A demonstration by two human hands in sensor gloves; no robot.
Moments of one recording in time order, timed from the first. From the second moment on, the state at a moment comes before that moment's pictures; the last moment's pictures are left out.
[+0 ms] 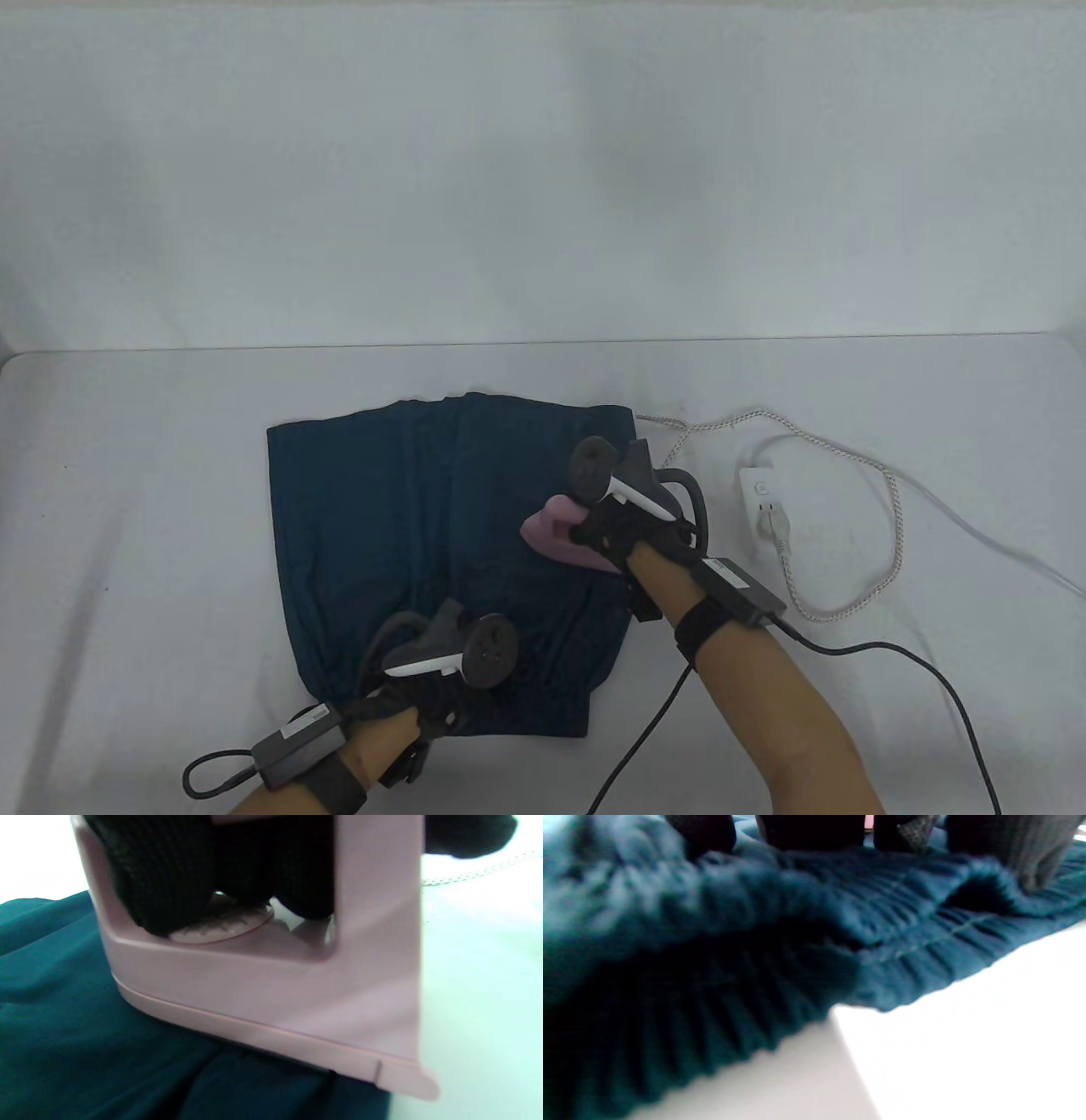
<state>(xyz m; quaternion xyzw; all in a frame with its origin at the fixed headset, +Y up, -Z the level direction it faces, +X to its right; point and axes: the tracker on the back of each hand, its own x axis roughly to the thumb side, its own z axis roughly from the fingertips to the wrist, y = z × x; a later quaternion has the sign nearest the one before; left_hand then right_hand) -0.124 -0.767 -0.318 -0.22 -0.29 -0.02 0.93 0.063 -0.707 -0.461 0.08 0.12 0.99 0.06</state>
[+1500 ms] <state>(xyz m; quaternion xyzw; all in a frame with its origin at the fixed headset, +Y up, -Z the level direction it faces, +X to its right) -0.118 -0.763 -0.314 -0.21 -0.29 -0.06 0.93 0.054 -0.708 -0.428 0.12 0.12 0.98 0.05</state>
